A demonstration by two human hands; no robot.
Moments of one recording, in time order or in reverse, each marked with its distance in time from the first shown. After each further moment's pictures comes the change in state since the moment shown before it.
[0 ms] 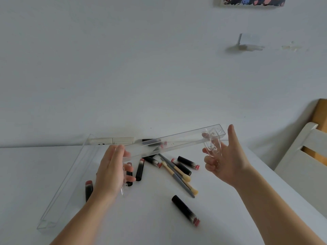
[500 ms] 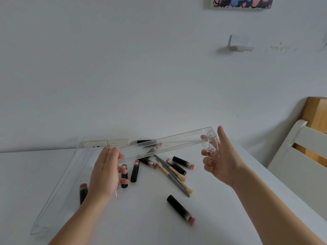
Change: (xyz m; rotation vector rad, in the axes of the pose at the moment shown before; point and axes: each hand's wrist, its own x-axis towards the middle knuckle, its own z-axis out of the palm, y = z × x) left_hand 0.000 -0.001 0.001 0.047 -0.005 0.034; right_hand -0.005 0.000 -0.007 -0.092 0.061 -0.007
